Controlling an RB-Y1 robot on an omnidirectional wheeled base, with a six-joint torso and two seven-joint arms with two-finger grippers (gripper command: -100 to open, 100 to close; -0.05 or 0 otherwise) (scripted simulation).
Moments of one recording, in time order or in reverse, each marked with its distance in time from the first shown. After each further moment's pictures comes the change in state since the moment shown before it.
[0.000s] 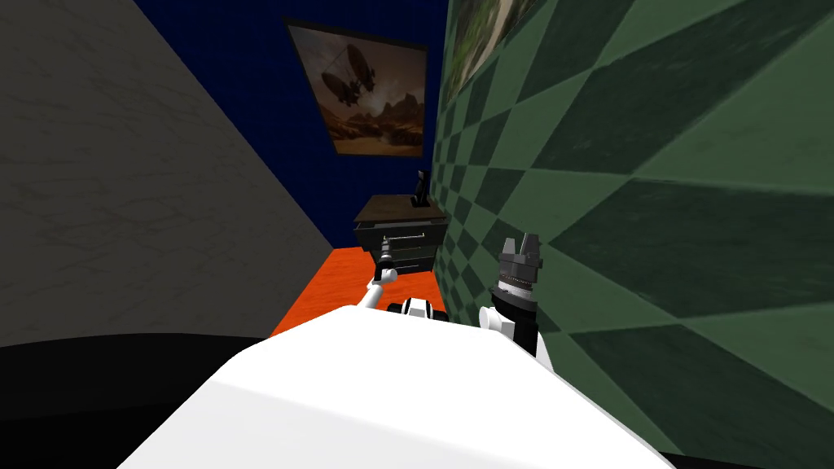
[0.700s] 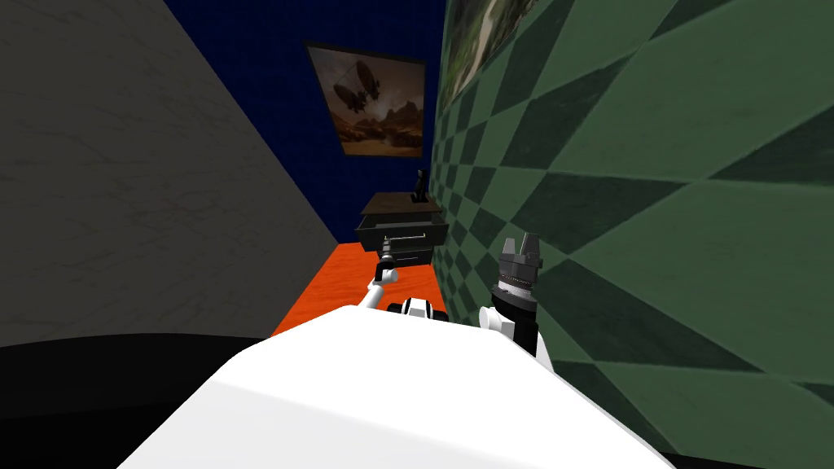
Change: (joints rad) left arm 0.007 -0.006 -0.012 -0.007 -0.002 0.002 -0.003; right arm 0.000 0.000 0.000 0.000 0.000 0.000 0.000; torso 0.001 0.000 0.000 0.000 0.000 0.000
